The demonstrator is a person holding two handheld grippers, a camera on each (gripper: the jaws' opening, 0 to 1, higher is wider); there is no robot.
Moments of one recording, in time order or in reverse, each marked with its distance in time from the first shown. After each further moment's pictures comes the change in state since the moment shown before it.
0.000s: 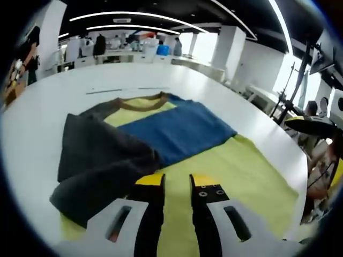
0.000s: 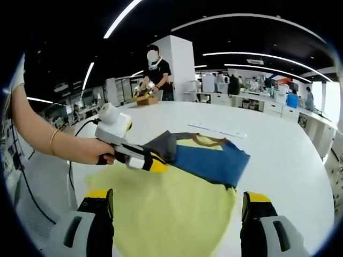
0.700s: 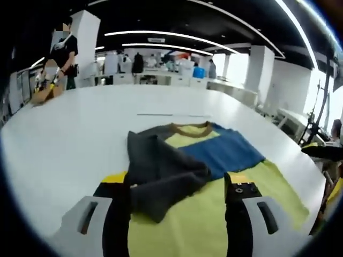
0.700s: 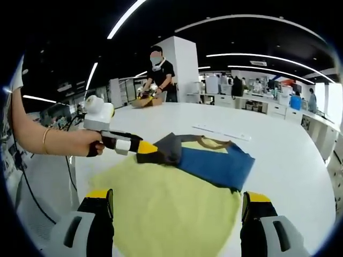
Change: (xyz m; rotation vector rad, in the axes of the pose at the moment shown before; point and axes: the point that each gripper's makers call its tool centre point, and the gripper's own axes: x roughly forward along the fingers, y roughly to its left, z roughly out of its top) left arm -0.067 0.080 0.023 -0.109 -0.158 0.327; right arm 0.005 0.008 0.005 -0.012 -0.005 0.029
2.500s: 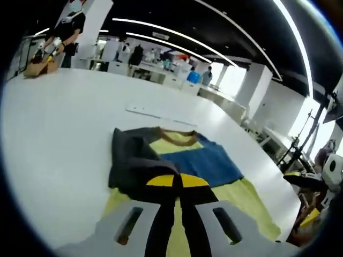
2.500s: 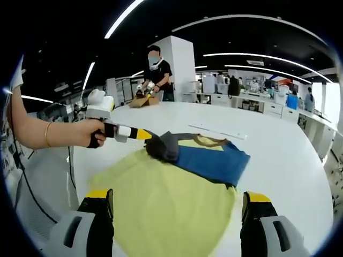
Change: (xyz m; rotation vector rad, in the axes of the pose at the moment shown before) left arm 0.008 -0.035 0.028 -0.163 -0.014 -0.181; right arm -0.012 -0.005 -0.006 0.009 0.001 -0.036
